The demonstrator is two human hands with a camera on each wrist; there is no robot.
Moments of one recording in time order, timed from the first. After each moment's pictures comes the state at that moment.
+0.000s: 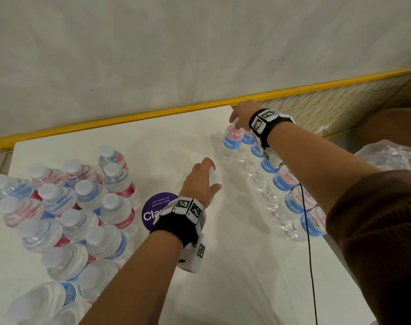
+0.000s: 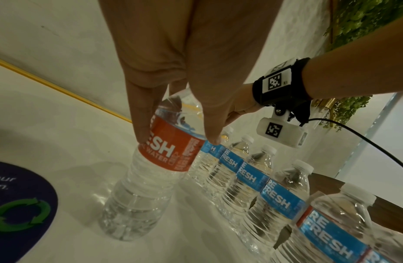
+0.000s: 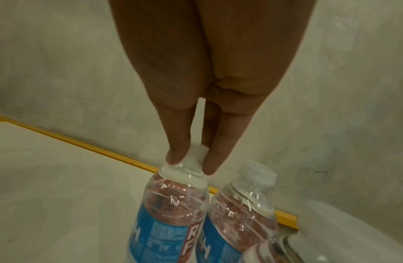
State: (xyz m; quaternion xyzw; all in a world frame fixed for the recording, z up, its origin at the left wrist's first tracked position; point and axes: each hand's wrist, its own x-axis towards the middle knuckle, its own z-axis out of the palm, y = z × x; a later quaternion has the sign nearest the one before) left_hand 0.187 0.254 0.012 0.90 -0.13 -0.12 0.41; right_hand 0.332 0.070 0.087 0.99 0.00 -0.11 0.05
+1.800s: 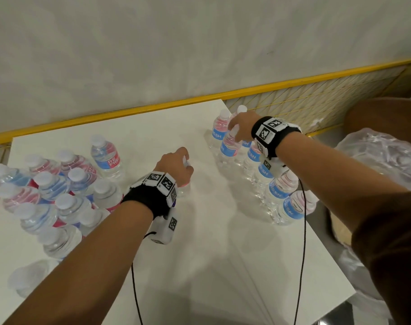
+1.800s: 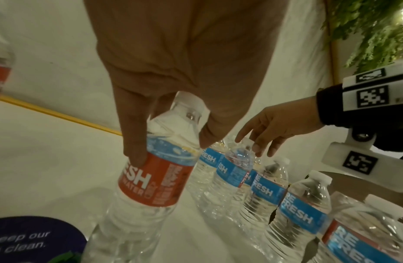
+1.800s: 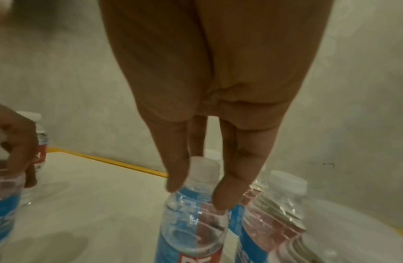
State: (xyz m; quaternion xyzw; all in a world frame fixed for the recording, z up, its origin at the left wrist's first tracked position) left_hand 0.195 0.272 0.037 0.95 -0.09 -0.15 0.24; right_hand 0.244 0.061 0.103 0.99 -0.03 -0.16 -0.01
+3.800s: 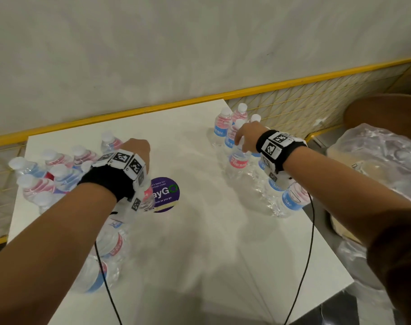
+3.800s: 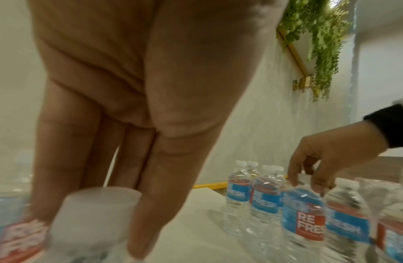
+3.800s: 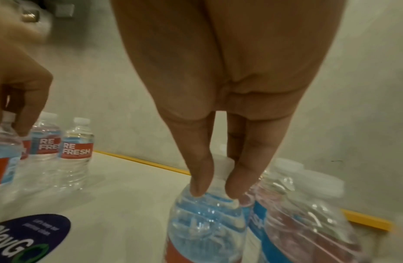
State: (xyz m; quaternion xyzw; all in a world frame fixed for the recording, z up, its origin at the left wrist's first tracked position) left_hand 0.201 0.339 0.084 0.98 -0.07 -0.17 -0.06; right_hand 0.196 0.063 0.099 0.98 0.00 -0.19 0.02
